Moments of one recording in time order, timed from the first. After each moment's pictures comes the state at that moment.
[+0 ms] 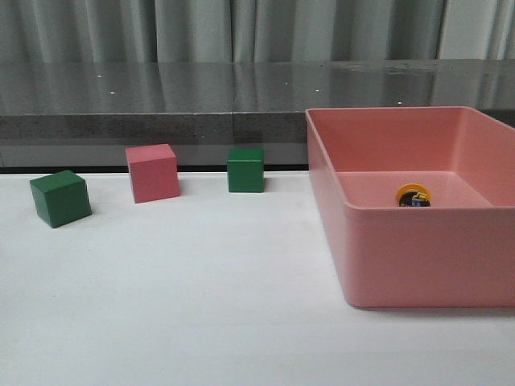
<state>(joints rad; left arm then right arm) -0.10 0.00 0.00 0.29 0.09 -0.21 0.15 -0.01 0.03 0.02 0.02 -0.02</state>
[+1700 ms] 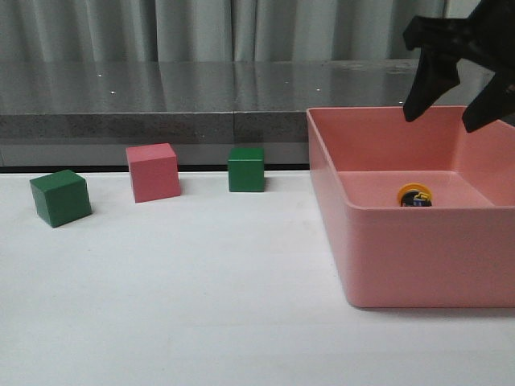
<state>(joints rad) -0.10 0.00 0.00 0.29 0.09 -0.21 0.15 1.56 -1.07 0.32 0.49 -0.10</state>
